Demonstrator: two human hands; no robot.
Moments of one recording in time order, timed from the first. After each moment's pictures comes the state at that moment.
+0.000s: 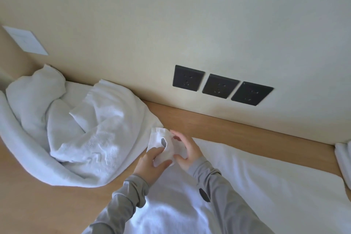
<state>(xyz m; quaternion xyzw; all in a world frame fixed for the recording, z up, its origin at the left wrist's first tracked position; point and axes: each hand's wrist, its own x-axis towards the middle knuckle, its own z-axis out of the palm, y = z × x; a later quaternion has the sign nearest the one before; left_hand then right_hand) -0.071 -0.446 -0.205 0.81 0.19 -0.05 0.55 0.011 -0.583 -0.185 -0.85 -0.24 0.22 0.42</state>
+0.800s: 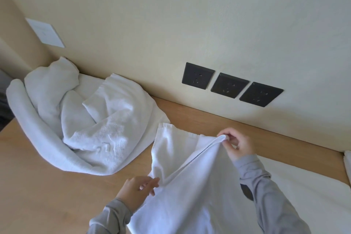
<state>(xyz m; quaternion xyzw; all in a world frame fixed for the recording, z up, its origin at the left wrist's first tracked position) -0.153 -0.433 -0.211 0.82 0.23 -0.17 0.49 0.043 -0.660 -0.148 -0.87 -0.18 0.05 0.45</state>
